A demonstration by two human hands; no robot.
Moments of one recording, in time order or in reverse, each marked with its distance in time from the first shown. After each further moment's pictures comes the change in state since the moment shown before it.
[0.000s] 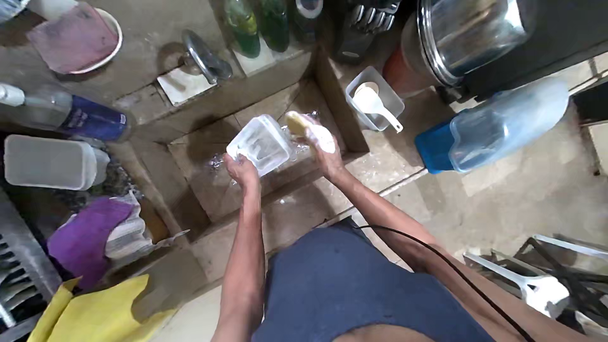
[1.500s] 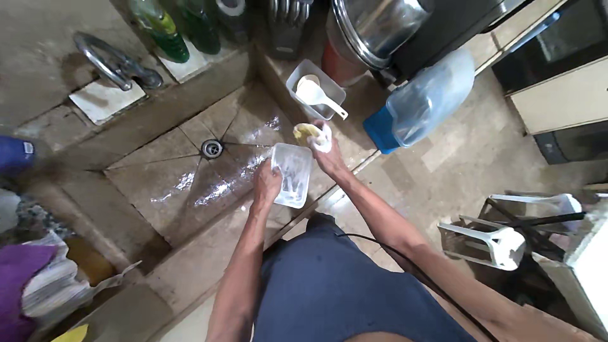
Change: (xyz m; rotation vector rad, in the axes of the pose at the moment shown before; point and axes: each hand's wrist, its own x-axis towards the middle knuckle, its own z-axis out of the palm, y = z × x) left_hand -0.128 0.021 0.069 0.473 -0.732 0.394; right_hand -0.056 0.019 -0.121 -0.450 0.303 0.138
